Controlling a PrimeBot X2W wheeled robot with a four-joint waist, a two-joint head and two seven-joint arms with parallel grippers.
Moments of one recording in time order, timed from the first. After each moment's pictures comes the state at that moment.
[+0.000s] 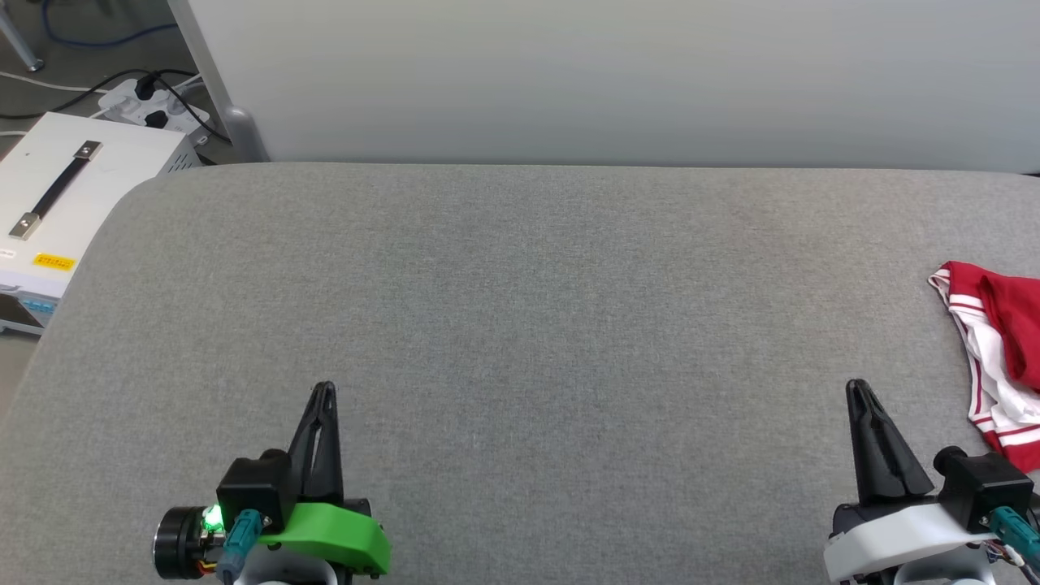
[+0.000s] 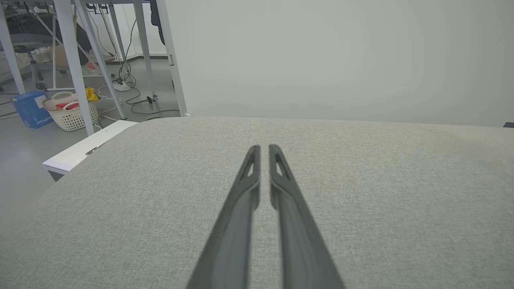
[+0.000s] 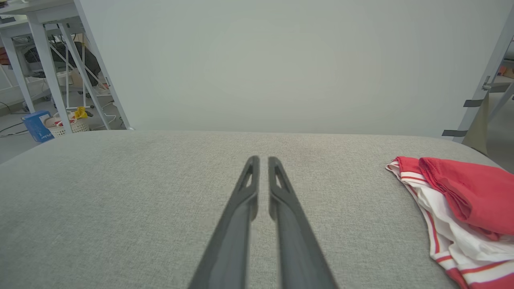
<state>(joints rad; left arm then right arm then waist) 0.01 0.06 -0.05 0.12 -0.10 -0.01 -0.25 0.06 -0.08 -0.02 0.06 0.14 0.13 -0.26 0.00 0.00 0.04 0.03</state>
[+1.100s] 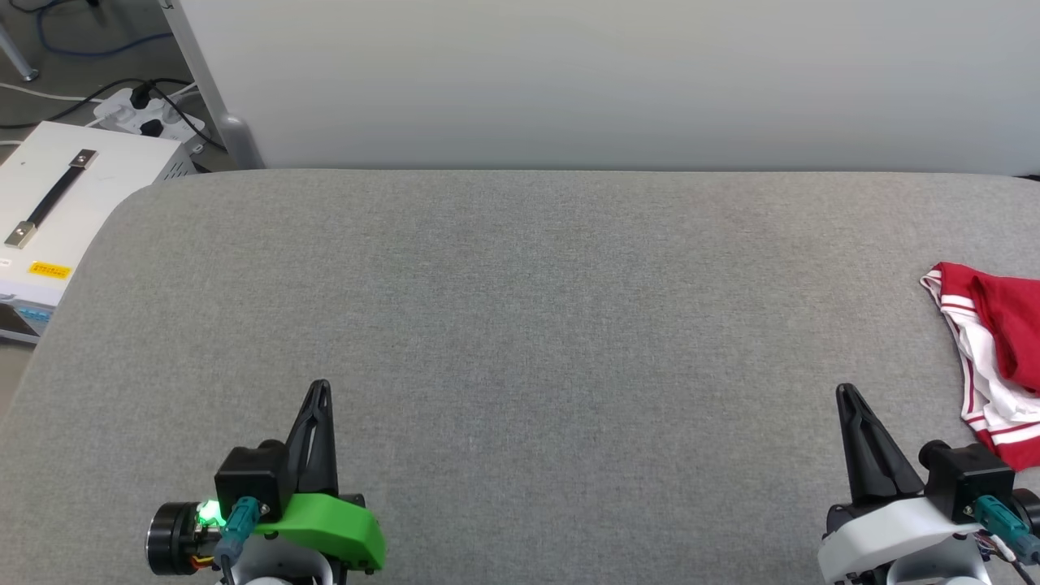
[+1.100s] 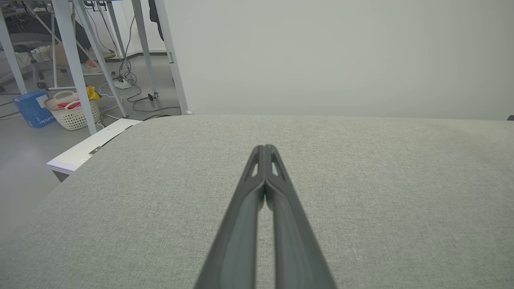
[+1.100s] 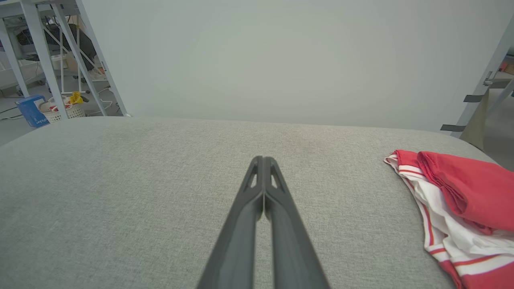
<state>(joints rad) 0.01 0.06 -0.04 0.09 -0.08 -0.01 -0.18 0.06 -0.07 -0.02 0.05 0.11 0.13 -0.19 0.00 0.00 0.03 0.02</state>
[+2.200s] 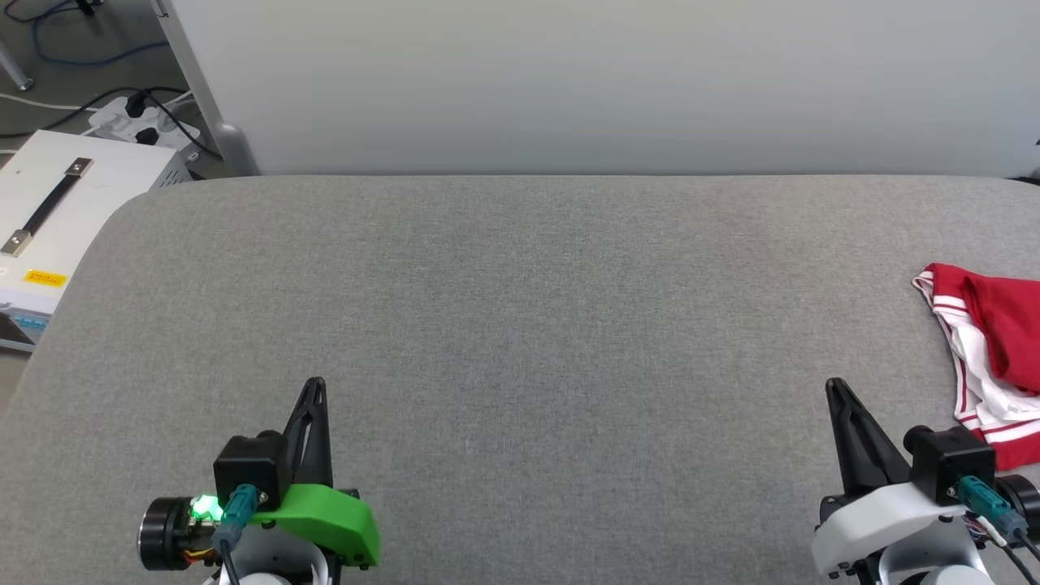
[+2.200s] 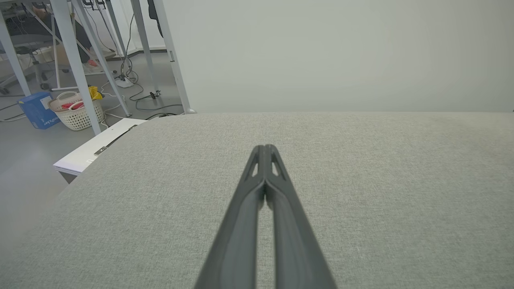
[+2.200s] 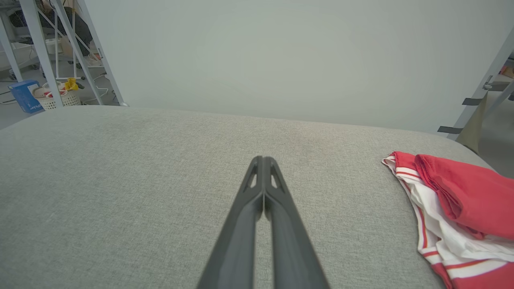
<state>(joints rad) 0.01 0.06 -0.03 0.06 -0.05 -0.01 -0.11 0.04 -0.07 -0.01 0.03 0.07 0.13 -0.11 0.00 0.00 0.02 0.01</state>
